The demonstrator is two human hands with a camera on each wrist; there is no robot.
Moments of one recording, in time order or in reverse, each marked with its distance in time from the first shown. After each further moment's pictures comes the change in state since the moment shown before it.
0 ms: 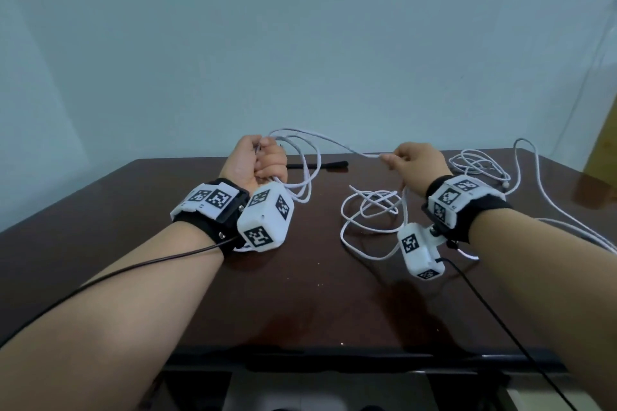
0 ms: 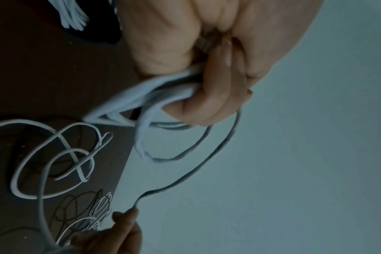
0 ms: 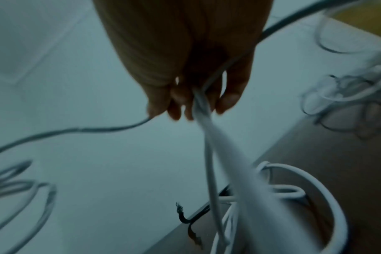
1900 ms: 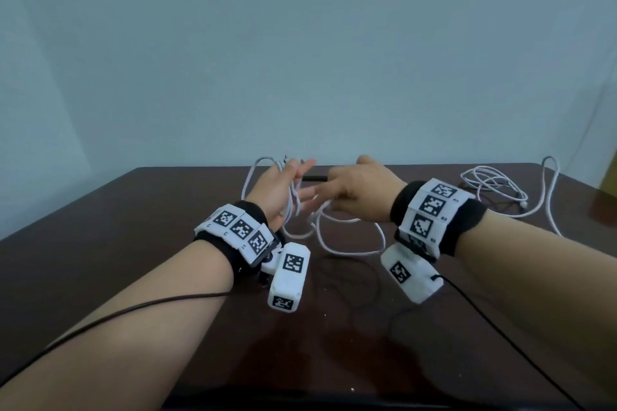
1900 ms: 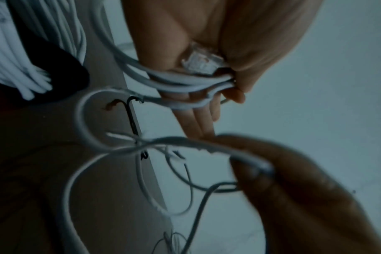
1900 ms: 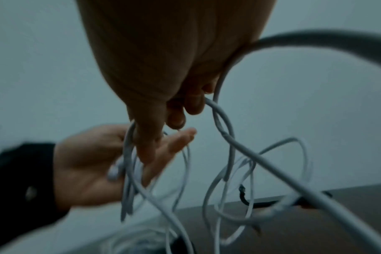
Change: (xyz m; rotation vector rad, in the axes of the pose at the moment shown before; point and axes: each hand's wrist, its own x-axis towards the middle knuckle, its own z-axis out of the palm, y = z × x) left_hand 0.026 -0.028 -0.008 0.685 0.210 0.254; right_hand -0.007 -0.075 0.032 -0.597 -0.318 -0.849
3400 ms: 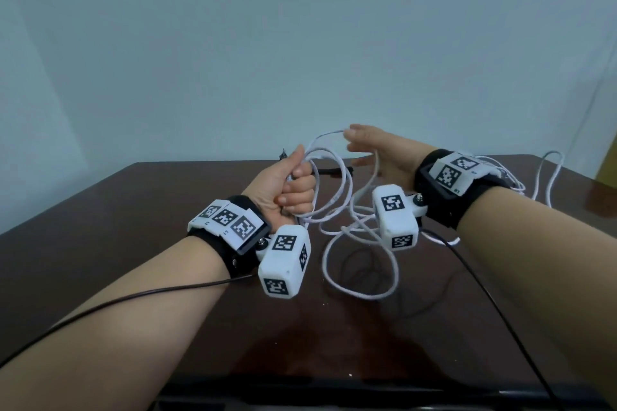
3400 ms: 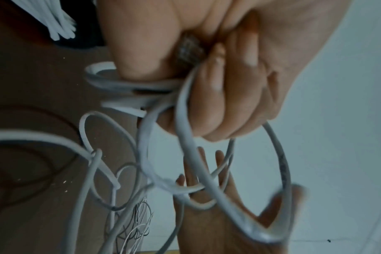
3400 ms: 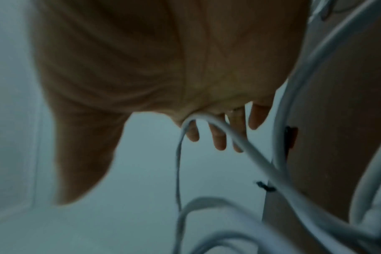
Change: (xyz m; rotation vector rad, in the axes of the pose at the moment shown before) left_hand -0.009 0.003 -0.006 -0.251 -0.372 -0.249; right_hand -0.003 0.040 -0.006 1.514 0.060 0.699
